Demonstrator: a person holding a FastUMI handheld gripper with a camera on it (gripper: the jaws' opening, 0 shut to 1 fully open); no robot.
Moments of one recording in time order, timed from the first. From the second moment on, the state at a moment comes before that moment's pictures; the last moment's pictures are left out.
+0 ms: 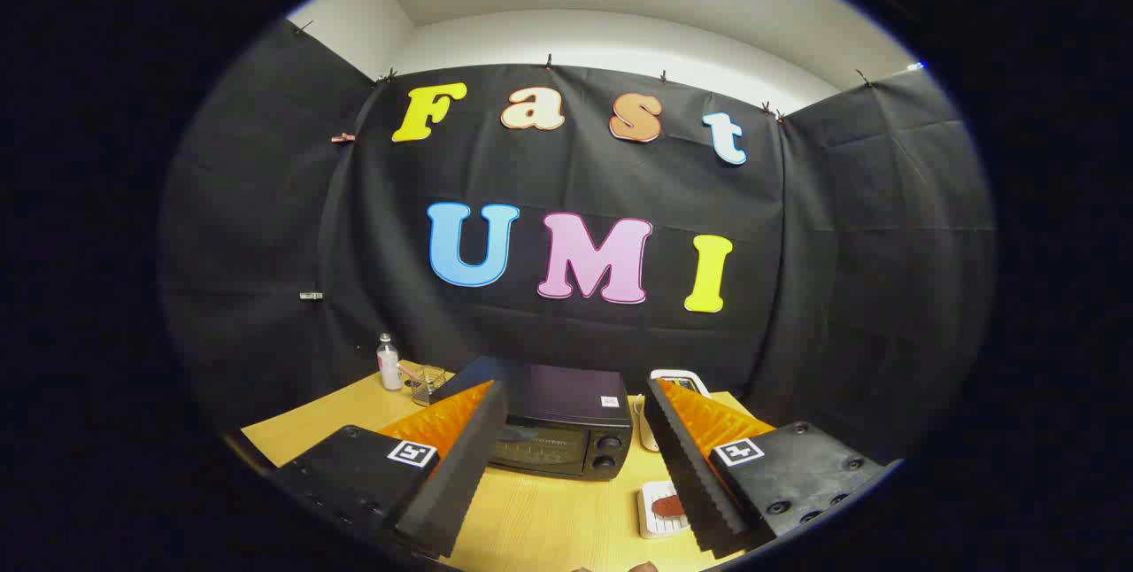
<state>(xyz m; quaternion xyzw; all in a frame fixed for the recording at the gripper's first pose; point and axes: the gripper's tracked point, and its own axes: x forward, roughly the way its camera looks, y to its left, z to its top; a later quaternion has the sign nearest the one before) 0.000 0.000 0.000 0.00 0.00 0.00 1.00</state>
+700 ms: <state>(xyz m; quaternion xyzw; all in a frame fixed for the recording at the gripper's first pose) 0.041 -0.009 -0.039 0.02 0.05 0.00 1.00</state>
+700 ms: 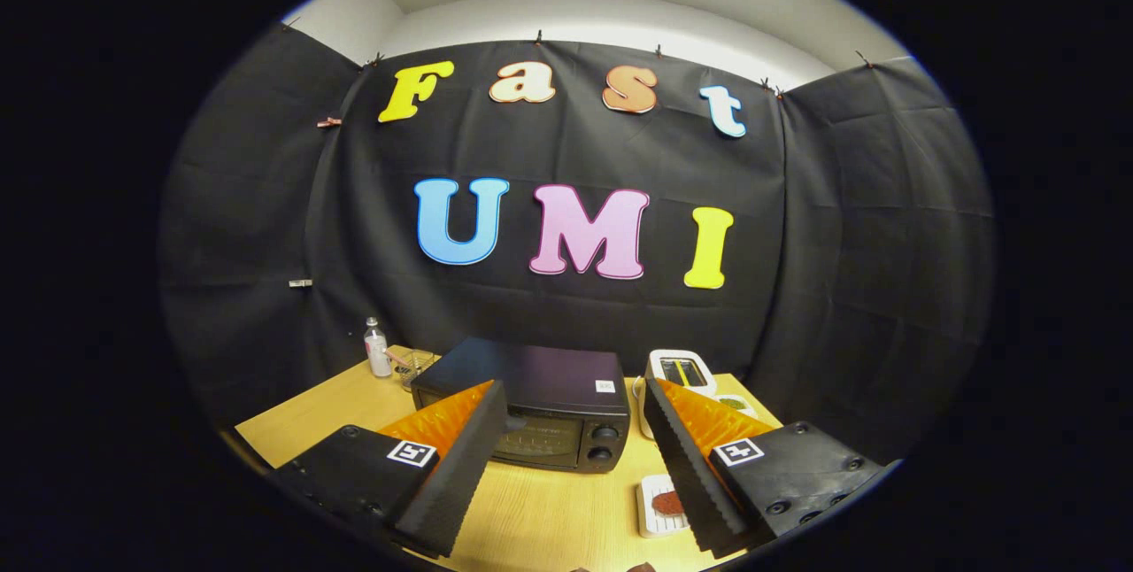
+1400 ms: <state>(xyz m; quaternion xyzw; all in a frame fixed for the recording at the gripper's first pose) 0.113 0.048 -0.091 0.06 0.08 0.01 0.99</state>
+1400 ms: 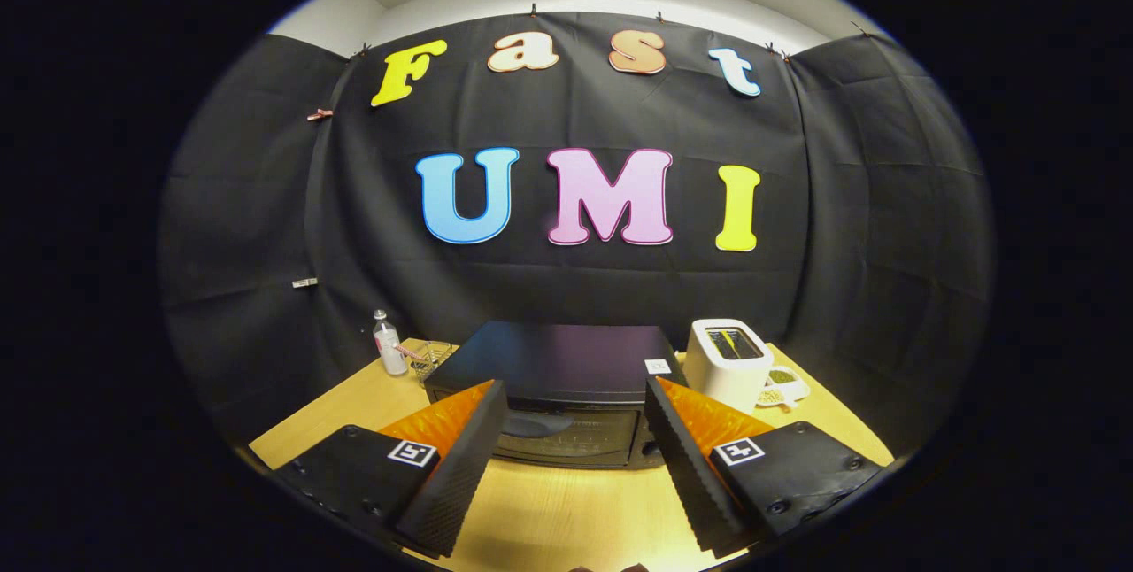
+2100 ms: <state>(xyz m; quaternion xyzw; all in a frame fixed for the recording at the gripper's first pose) 0.213 0.095 -0.199 0.08 0.16 -0.03 0.98</state>
